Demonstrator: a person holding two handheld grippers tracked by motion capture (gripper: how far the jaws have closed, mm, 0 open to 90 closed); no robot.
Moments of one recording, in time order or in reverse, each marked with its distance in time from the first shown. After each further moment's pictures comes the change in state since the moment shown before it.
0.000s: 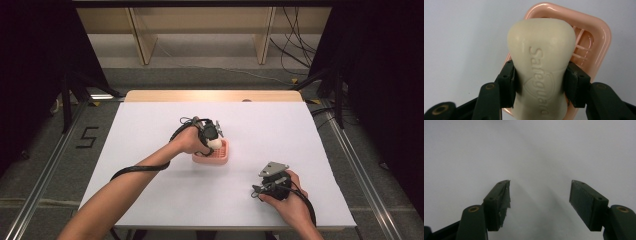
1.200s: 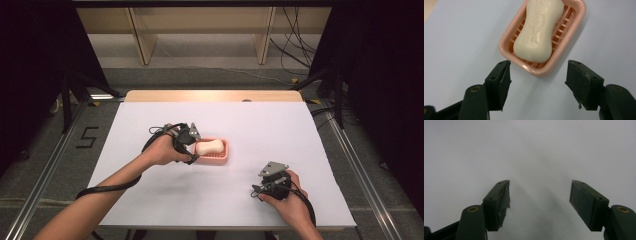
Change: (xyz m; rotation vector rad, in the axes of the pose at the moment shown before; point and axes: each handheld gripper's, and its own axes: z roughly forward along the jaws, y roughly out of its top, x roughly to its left) left arm -0.015 -0.066 -0.053 -0.120 0.024 -0.141; right arm 0.000 0.001 0.000 -0.004 -0.007 -0.009
